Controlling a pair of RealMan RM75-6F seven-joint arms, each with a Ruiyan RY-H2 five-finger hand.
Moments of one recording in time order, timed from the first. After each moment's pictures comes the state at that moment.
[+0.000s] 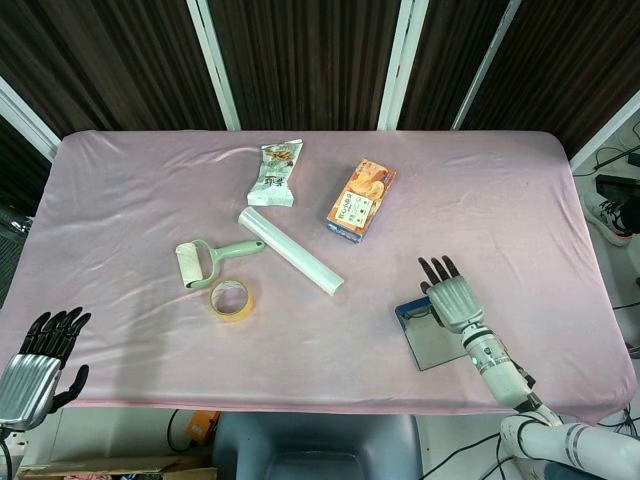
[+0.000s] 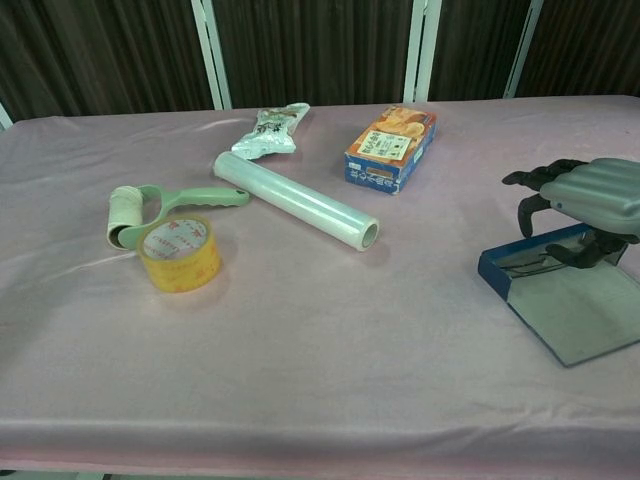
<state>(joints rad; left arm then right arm) -0.08 -1.10 0.05 -1.57 1.67 1.52 0.02 0.57 -1.46 0.08 -1.37 -1.18 0.96 -0.61</state>
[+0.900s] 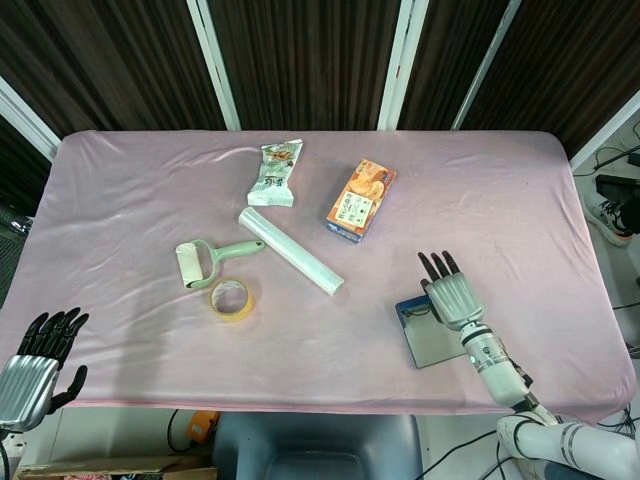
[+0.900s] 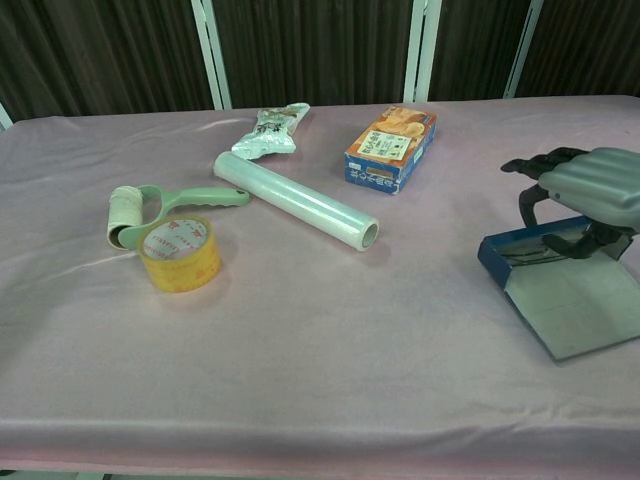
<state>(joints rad) -0.08 -1.10 0.05 -1.56 1.67 1.53 0.00 0.57 -1.48 0.07 -1.36 -1.20 1.03 -0.61</state>
